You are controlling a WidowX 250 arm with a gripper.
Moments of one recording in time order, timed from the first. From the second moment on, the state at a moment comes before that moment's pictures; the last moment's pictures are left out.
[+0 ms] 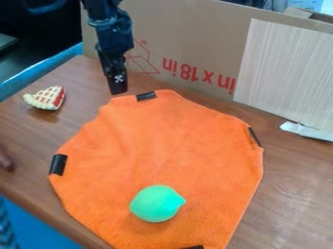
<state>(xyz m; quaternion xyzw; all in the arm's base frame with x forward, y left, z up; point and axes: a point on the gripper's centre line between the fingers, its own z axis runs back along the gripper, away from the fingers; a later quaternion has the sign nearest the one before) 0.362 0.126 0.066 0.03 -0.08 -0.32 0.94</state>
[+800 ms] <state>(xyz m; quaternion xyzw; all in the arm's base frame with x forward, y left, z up) 0.424 0.143 0.020 0.05 -0.07 -0.32 0.94</state>
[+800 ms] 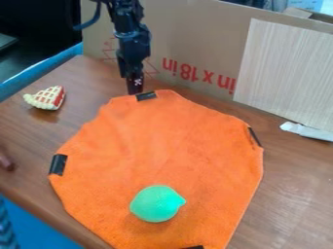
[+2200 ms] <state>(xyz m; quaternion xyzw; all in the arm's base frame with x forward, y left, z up) 0.441 0.148 -0.008 0.05 -0.04 -0.32 0.95</state>
